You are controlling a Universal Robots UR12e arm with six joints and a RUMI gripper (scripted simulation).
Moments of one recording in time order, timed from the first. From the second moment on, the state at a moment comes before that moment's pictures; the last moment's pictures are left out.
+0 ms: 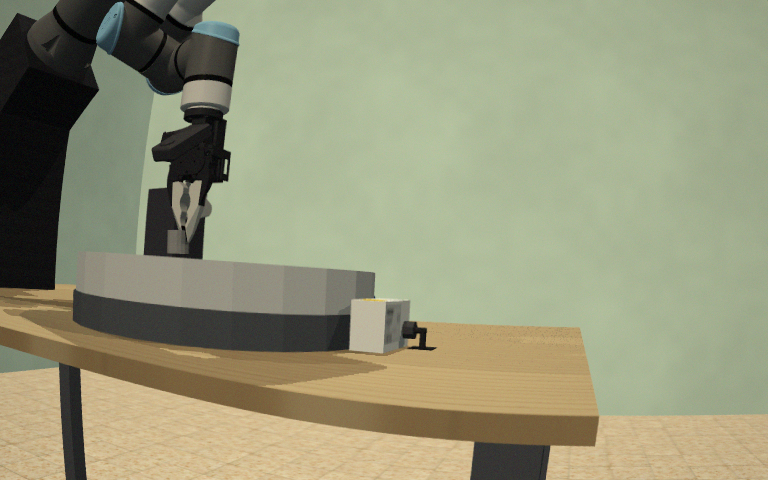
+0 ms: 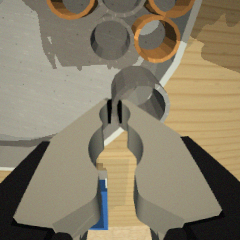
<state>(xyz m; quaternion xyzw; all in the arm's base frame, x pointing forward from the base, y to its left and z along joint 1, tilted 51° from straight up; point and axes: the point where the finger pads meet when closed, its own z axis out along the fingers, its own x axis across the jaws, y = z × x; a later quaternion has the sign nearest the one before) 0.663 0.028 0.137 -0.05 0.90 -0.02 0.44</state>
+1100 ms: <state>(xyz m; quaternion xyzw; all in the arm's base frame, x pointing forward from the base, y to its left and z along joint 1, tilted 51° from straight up) 0.647 0.028 0.146 -0.06 0.90 -0.02 0.43</state>
